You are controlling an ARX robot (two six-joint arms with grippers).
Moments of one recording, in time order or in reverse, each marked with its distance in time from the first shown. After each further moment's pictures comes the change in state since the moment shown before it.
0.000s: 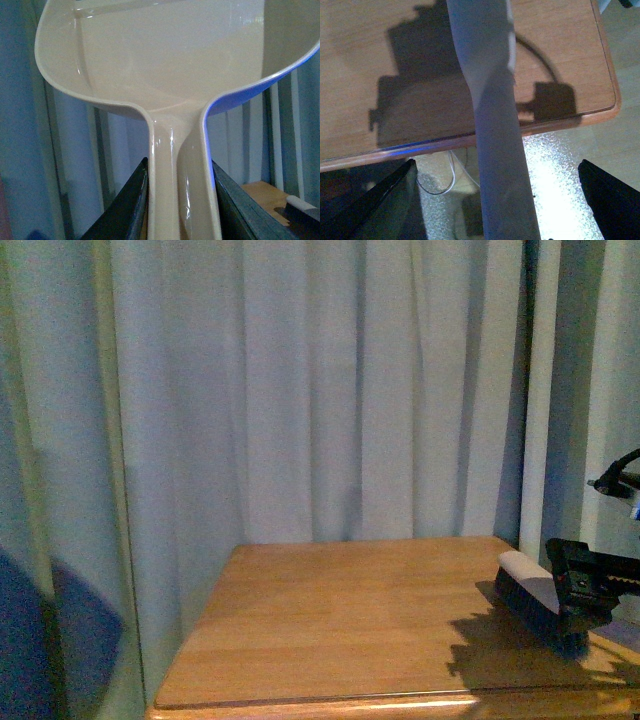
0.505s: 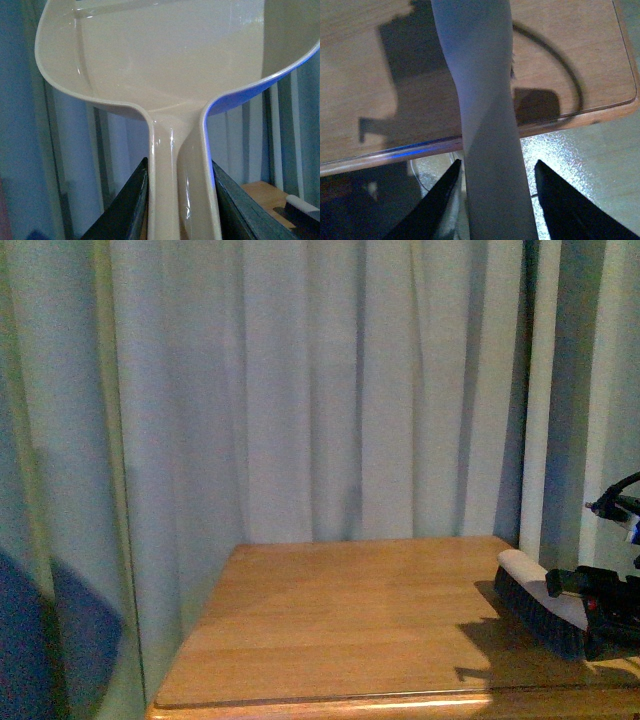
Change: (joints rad) left arm 0.000 0.000 0.000 0.000 0.000 0.000; right arm -0.003 0.034 -0.028 0.047 -0.006 0.020
